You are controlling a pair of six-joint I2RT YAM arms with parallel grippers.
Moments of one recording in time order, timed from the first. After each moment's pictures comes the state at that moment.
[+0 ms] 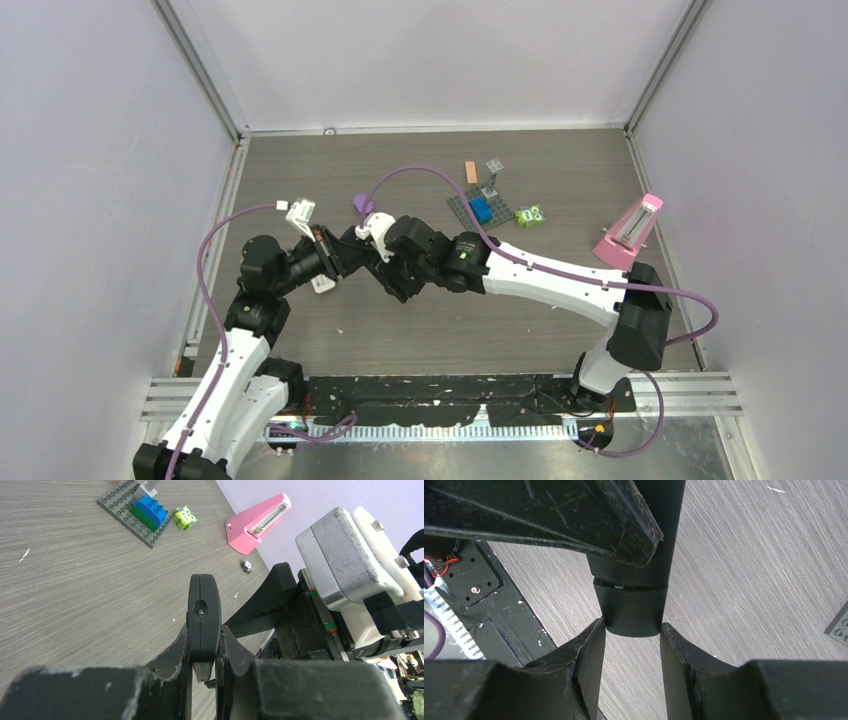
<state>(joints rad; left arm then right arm) -0.20 0.70 0.50 0.08 0.70 -0.66 1.12 1.61 1.41 -0.57 0.06 0.11</state>
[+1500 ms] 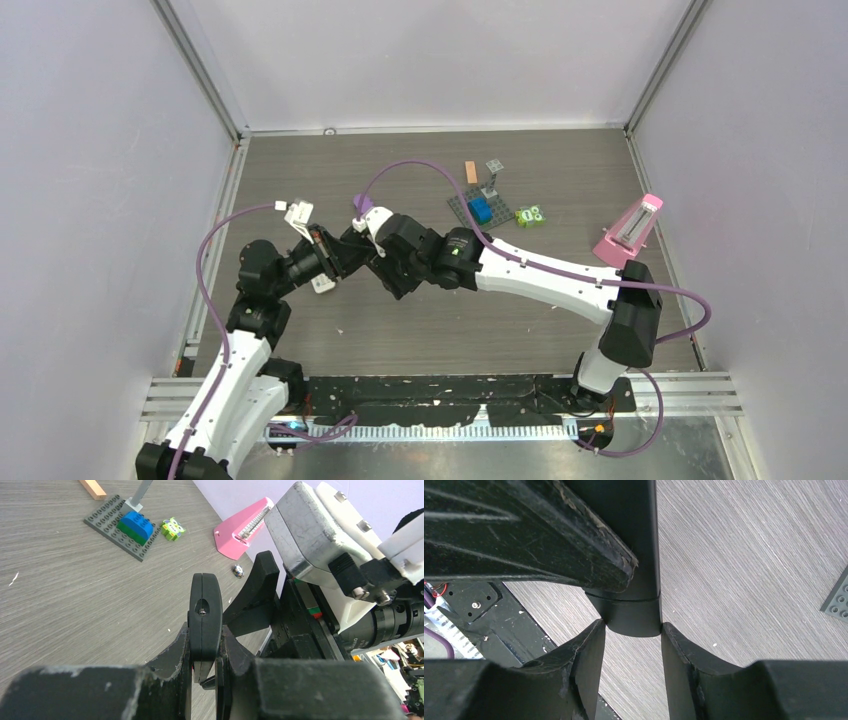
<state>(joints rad) -0.19 0.70 0.46 0.21 0.75 -0.67 1.13 1.66 1.50 -0.66 0.15 0.20</state>
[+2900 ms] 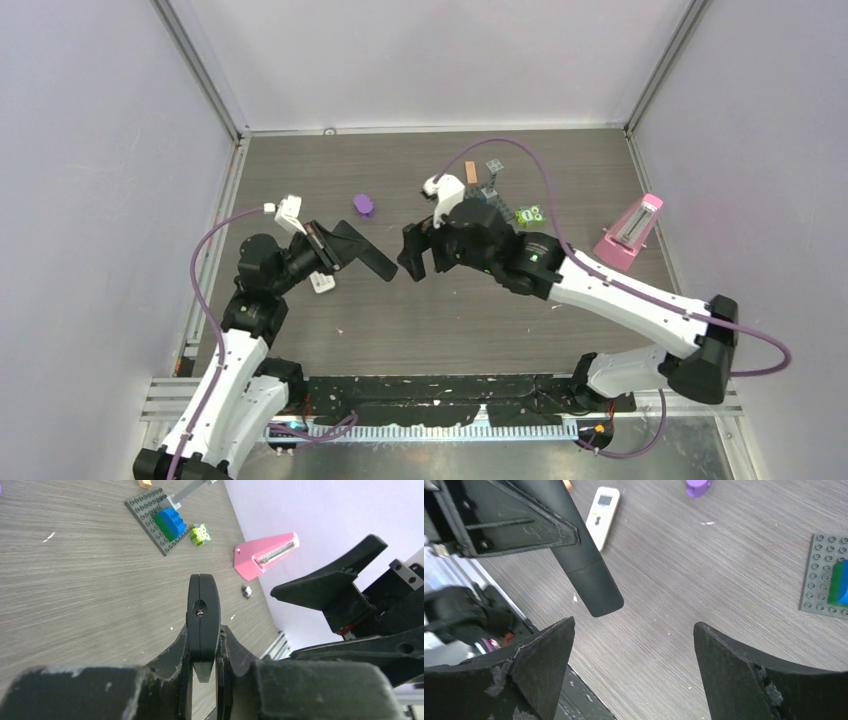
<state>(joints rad) -0.18 0.69 0.52 0.02 0.57 -0.79 1.04 1.34 1.26 -0.44 0.15 0.32</state>
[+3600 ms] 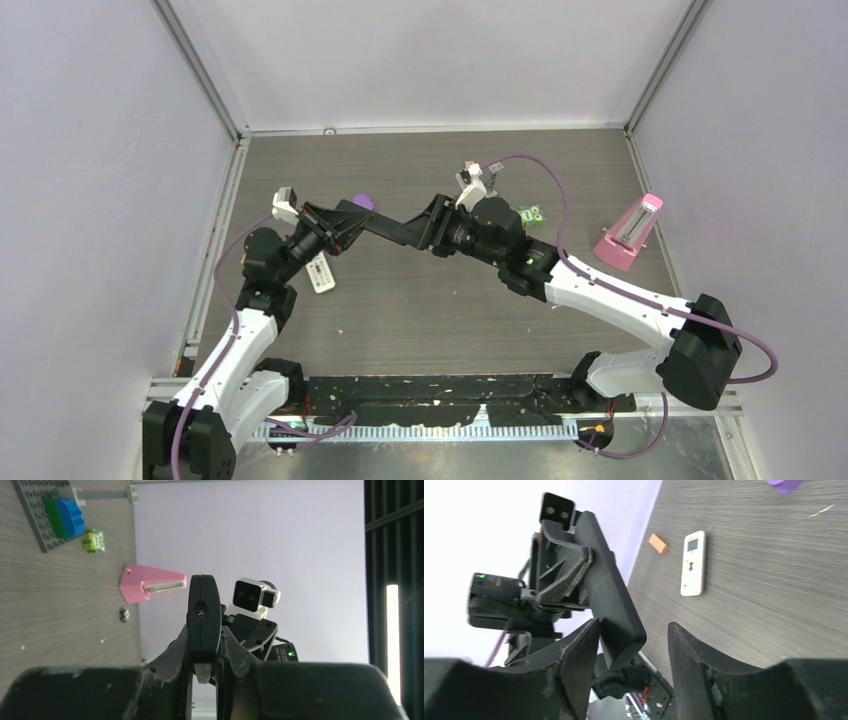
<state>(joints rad) -0.17 0.88 0.48 0.46 0.56 -1.54 0.87 1.28 0.97 0.10 -0.07 0.96</state>
